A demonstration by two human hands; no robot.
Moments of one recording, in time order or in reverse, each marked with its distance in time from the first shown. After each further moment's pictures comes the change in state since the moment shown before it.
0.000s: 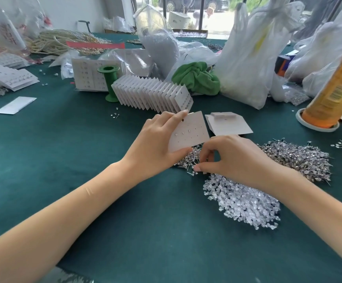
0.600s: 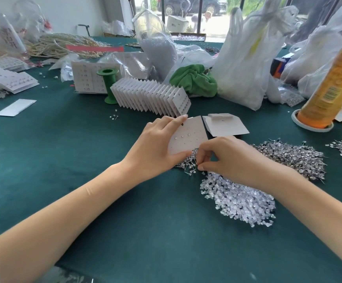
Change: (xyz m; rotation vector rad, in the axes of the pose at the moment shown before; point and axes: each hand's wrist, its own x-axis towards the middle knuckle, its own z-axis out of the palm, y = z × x) left_hand -0.002 0.004 0.001 -0.003 -0.035 -0.001; right_hand 0.002 0.008 0.004 0.040 -0.050 -0.011
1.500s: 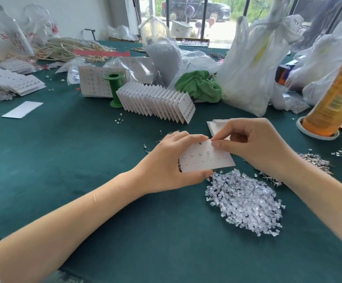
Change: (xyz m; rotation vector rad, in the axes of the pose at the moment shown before) left_hand -0.009 0.018 -0.003 -0.297 -0.095 0.039; right_hand -0.002 0.013 -0.025 0.533 0.314 -0.137
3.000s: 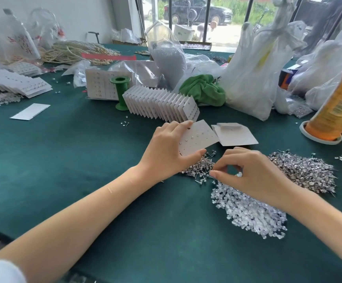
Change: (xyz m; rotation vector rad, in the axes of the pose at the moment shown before) left_hand 0.017 -0.030 0.004 0.216 0.228 -0.110; right_hand -0.027 0.013 0.020 -0.377 -0.117 -0.045
